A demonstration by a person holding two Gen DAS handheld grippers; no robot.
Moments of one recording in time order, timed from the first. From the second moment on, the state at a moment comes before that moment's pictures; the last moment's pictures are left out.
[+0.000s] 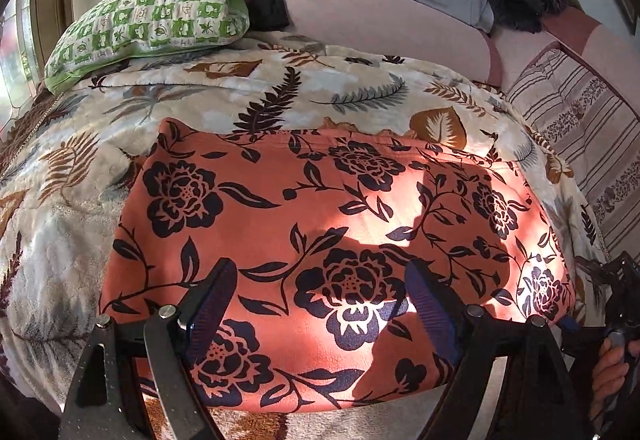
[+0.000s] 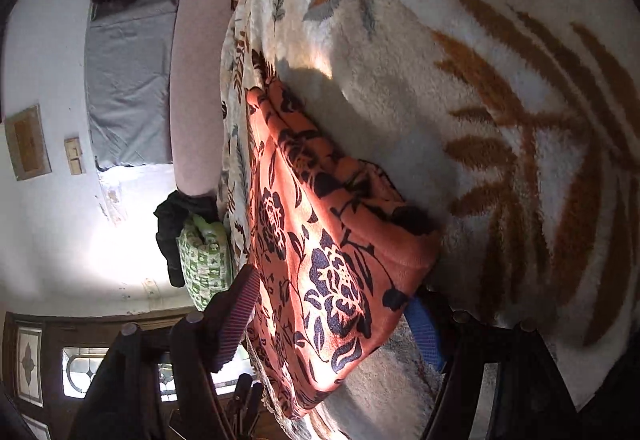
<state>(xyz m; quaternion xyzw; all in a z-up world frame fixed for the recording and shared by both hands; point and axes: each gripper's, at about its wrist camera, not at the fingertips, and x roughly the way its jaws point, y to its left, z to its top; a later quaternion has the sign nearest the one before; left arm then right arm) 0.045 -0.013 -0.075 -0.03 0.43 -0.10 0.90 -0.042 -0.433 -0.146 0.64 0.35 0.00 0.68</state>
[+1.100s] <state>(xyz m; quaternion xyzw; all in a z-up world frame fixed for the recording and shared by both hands) 0.050 -0.054 -0.121 0.08 0.44 -0.10 0.89 0.018 -0.402 -0.116 0.45 0.44 -0.04 0.78</state>
